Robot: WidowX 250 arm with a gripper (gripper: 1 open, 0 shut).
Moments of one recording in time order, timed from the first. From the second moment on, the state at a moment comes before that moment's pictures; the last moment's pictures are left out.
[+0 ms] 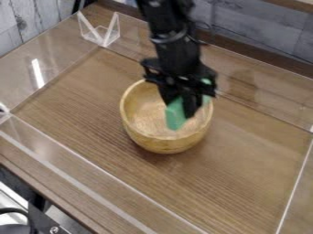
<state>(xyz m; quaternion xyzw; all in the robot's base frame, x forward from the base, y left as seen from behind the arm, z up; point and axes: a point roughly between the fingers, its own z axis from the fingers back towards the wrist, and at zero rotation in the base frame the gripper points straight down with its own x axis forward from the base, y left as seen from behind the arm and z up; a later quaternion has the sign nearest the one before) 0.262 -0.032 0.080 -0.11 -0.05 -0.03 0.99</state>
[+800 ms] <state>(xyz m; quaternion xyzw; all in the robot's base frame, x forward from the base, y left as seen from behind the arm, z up) 0.249 -0.046 0.080 -0.10 0.00 -0.04 0.99</state>
